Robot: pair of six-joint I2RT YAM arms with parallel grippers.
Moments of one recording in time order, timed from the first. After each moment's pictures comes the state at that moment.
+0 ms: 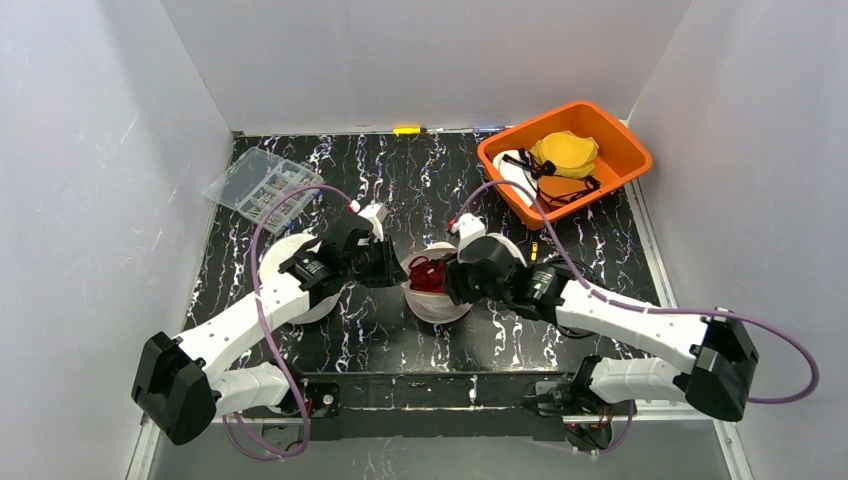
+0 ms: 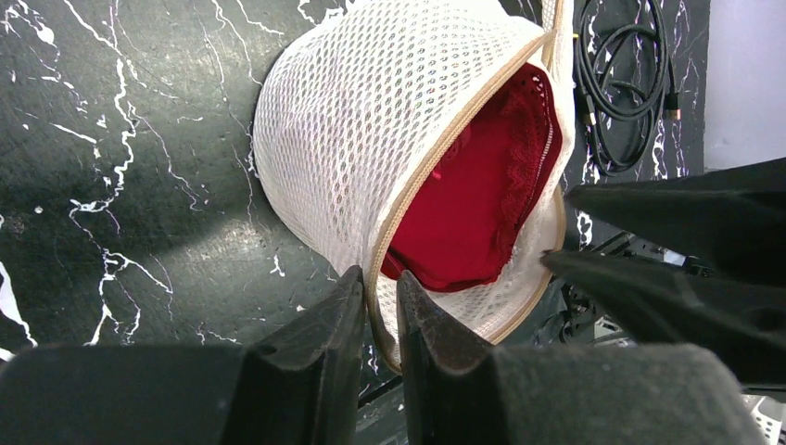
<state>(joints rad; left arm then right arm) -0.67 1.14 0.82 -0.42 0.14 -0.64 1.02 1.15 0.86 -0.37 0.19 0.41</state>
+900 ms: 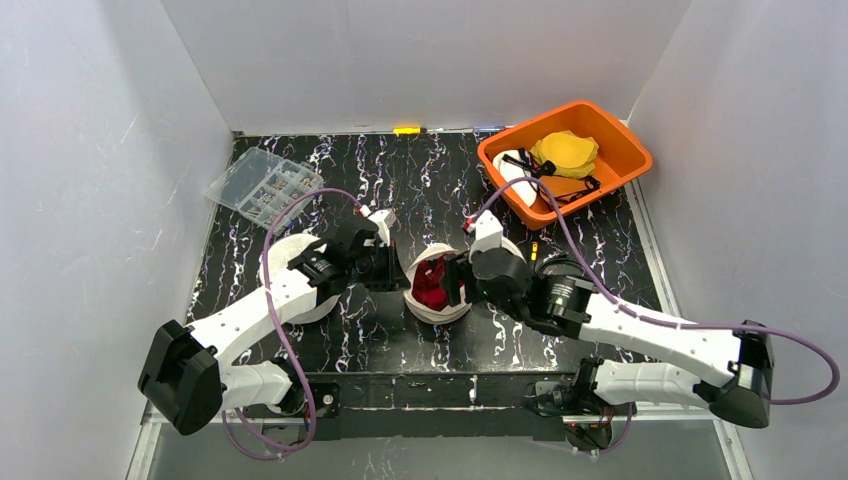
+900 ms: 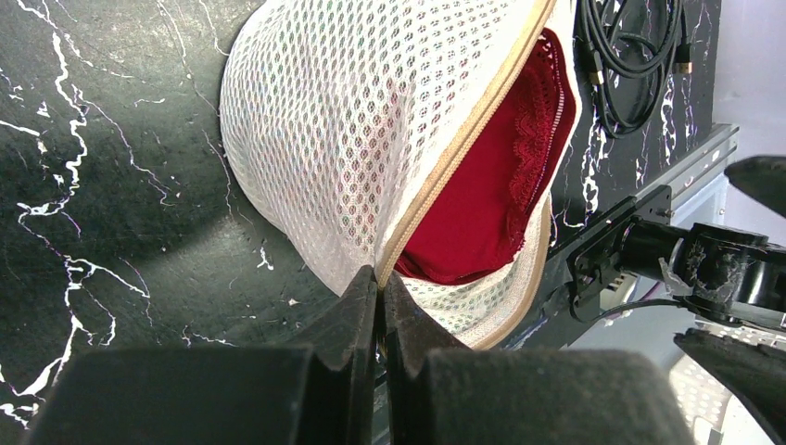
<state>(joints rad) -0.67 1.20 0.80 -0.39 0.23 -0.61 1.17 1.02 0.86 -0.40 0.43 0.47</state>
